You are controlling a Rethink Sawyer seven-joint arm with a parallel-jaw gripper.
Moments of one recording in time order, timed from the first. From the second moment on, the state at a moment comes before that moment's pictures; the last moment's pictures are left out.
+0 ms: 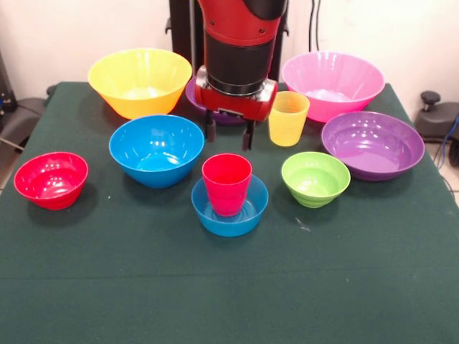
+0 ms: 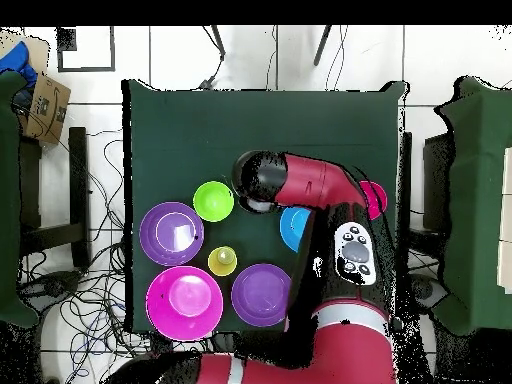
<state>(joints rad) -0.23 -0.54 -0.03 1.46 -0.06 0.76 1.85</state>
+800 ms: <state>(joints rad) -0.19 -0.55 -0.09 1.49 -0.04 0.76 1.86</state>
